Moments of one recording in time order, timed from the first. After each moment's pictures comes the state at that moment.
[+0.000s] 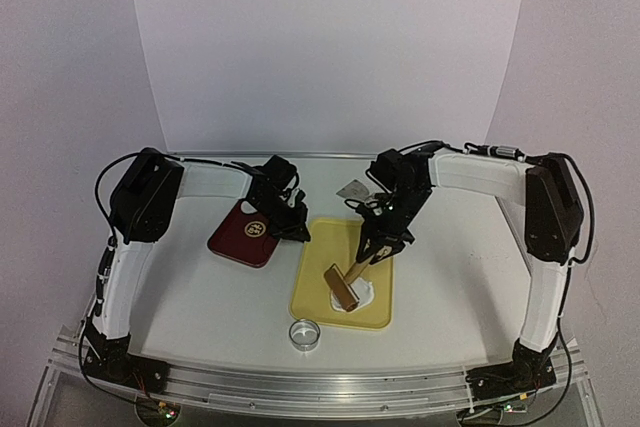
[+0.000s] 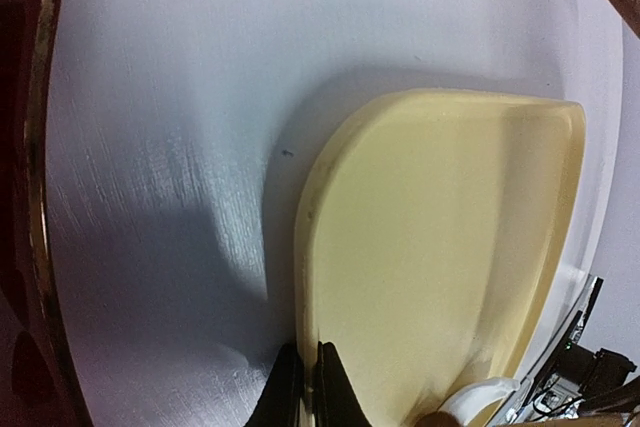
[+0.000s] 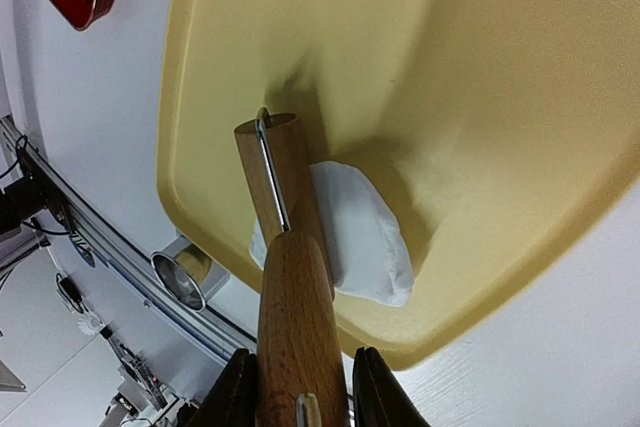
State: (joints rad) left arm -0.65 2.30 1.70 -0.50 0.44 -0.61; right arm 0.64 1.99 1.57 -1.06 -0.51 0.37
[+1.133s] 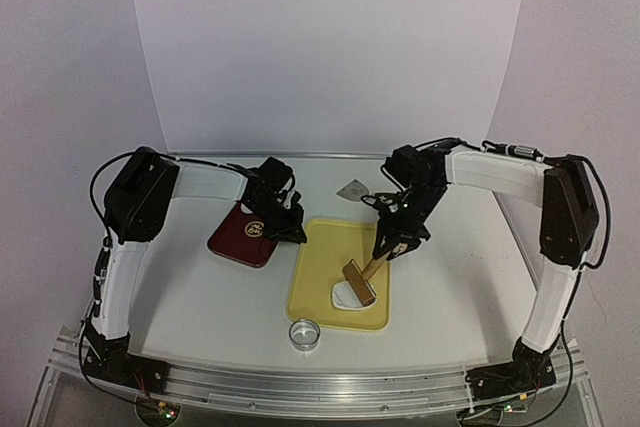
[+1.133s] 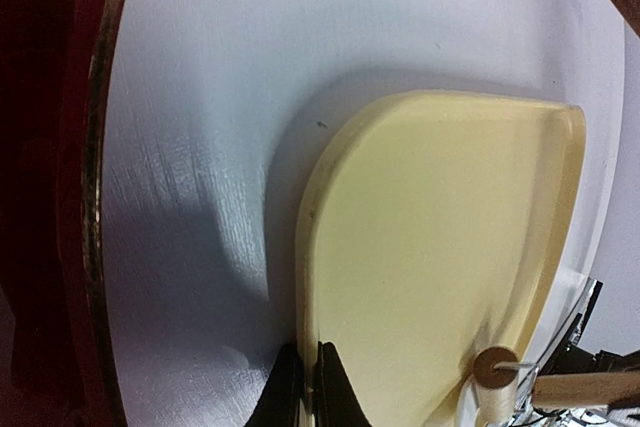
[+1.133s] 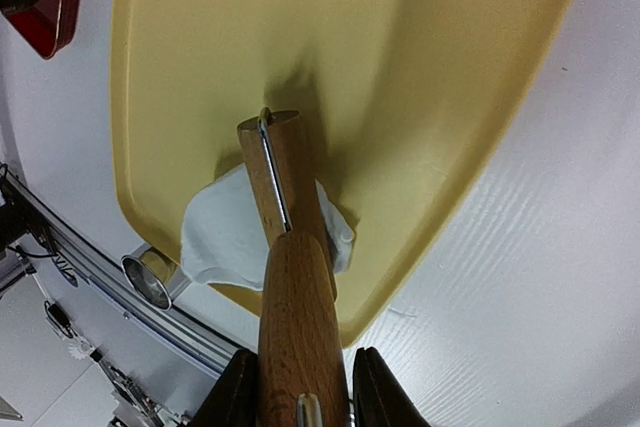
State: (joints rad) left arm -0.65 2.26 1.63 -0.46 0.43 -0.63; right arm 0.60 1.90 1.51 -1.08 -0.42 0.38
